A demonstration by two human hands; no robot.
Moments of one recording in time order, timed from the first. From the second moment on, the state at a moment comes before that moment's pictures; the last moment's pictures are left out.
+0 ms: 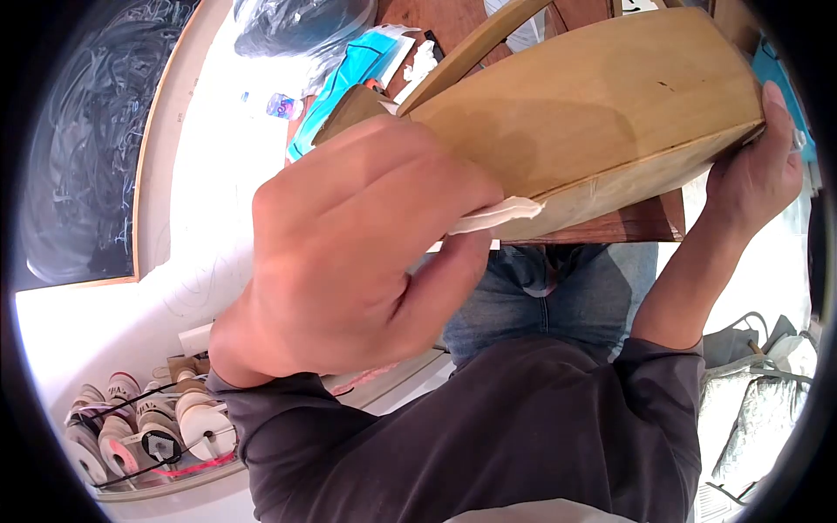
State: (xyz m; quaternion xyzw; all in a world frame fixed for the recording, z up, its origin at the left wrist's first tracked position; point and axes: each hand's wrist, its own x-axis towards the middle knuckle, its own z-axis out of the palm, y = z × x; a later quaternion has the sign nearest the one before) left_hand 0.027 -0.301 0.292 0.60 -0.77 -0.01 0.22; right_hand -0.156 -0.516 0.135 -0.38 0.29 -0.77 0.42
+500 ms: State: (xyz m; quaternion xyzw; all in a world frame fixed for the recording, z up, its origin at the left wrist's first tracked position) left_hand 0.021 -0.299 0.295 0.62 -0.76 -0.01 0.20; right_hand -0.157 -0.514 0.138 -0.38 0.28 -0.76 0.43
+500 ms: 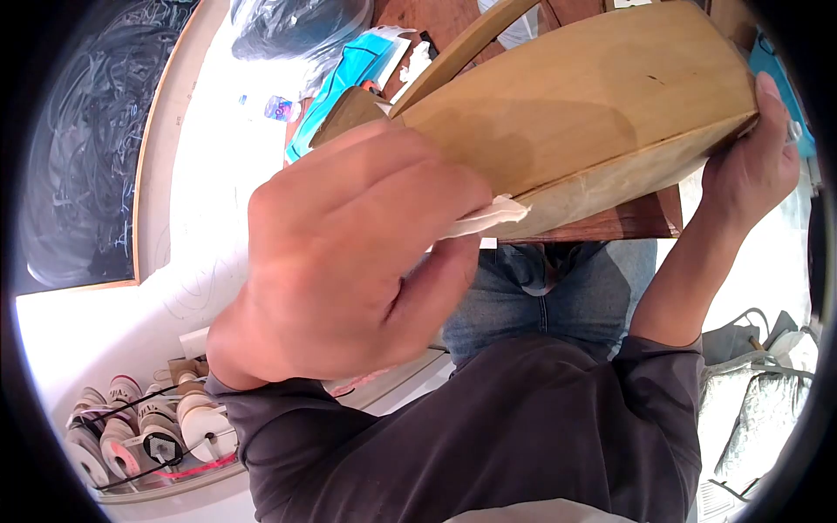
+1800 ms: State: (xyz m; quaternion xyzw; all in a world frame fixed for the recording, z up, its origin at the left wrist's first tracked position) left_hand 0.055 -0.252 0.282 0.63 -0.73 -0.06 0.27; right_hand -0.161 -0.517 0.139 -0.36 0.29 -0.75 0.46
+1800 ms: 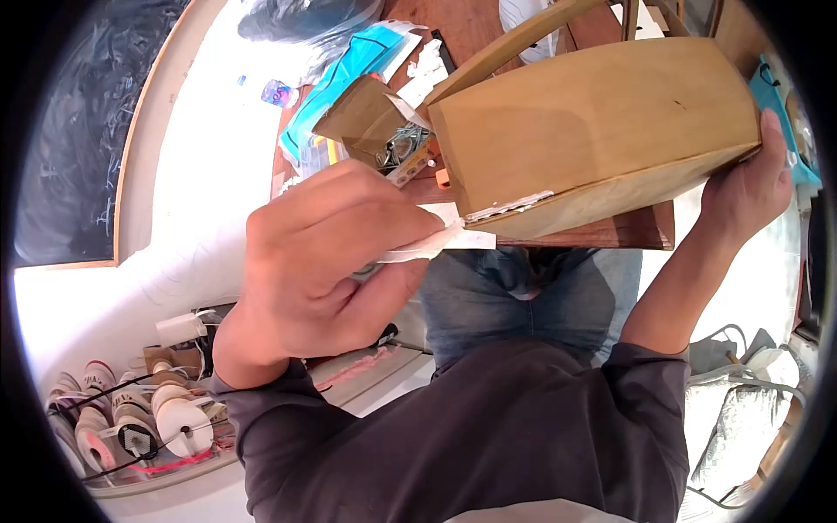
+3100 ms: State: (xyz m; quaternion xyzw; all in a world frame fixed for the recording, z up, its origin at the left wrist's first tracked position) left_hand 0.043 -0.160 0.100 0.45 -0.16 -0.38 0.79; right_hand -0.109 -0.285 0.117 -0.59 0.18 -0.17 0.77
